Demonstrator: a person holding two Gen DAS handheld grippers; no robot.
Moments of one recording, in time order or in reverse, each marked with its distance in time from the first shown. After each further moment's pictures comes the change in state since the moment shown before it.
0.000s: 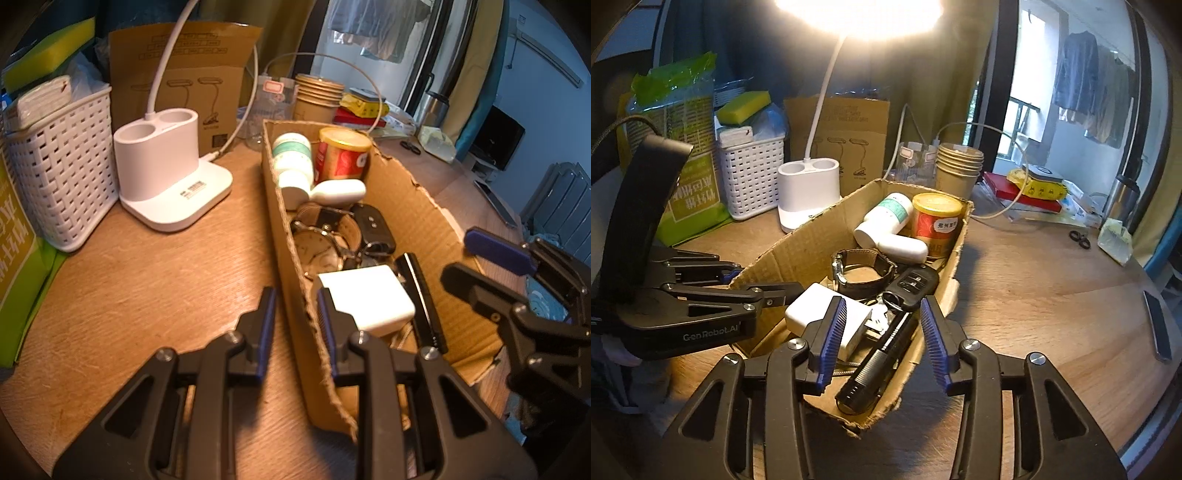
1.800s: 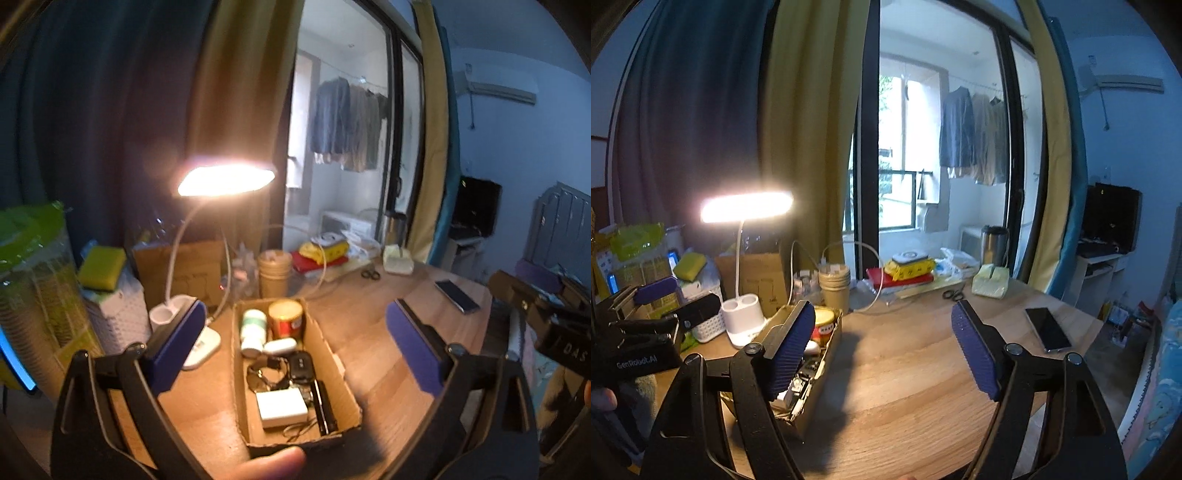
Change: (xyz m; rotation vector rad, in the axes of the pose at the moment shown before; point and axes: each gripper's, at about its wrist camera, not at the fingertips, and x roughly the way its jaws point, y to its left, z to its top) left arm -0.163 -0.096 0.033 0.110 -0.515 0.060; right arm -0.191 -0.068 0.008 0.249 -0.366 -0.301
